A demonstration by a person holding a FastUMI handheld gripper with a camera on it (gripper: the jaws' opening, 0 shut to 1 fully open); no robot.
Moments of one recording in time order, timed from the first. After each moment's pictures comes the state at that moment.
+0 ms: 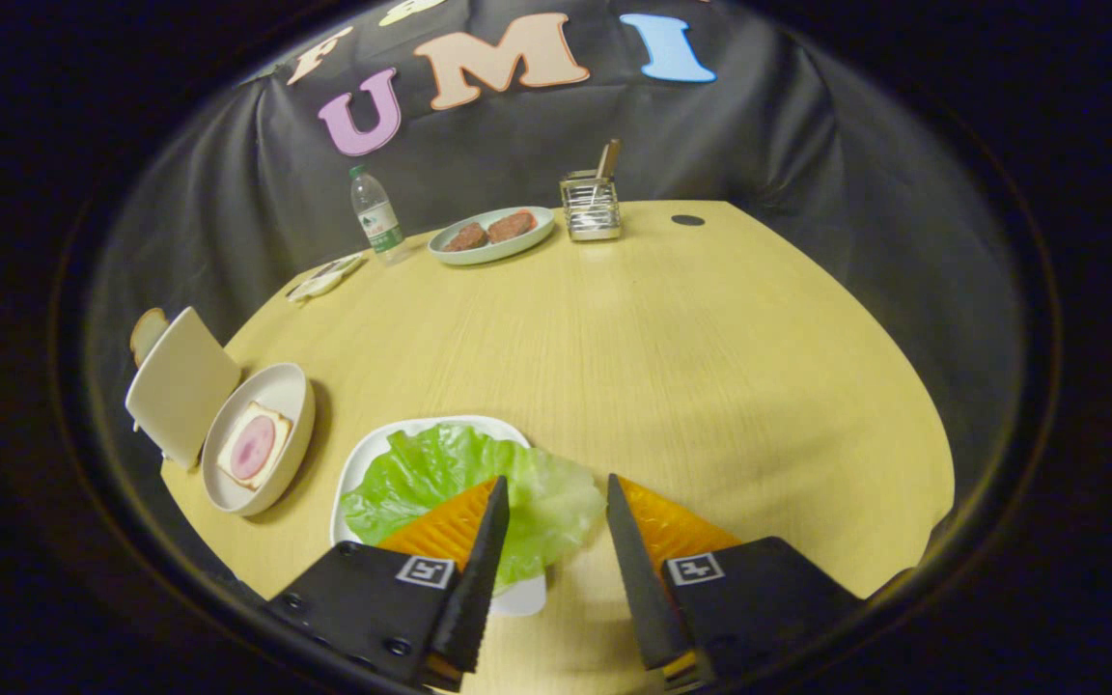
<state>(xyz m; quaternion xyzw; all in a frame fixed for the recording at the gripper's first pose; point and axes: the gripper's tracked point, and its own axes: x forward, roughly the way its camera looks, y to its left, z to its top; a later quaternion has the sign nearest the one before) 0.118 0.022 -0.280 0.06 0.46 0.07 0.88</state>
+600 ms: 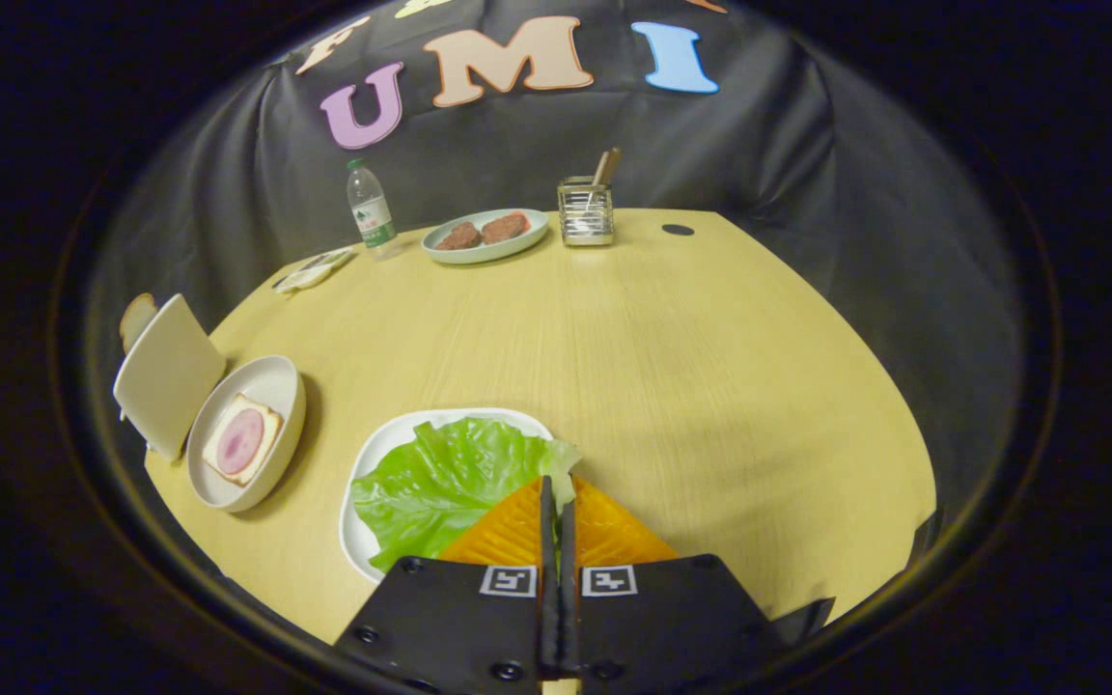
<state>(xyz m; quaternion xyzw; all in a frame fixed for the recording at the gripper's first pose) 0.115 0.023 -0.264 0.04 0.44 0.05 0.89</state>
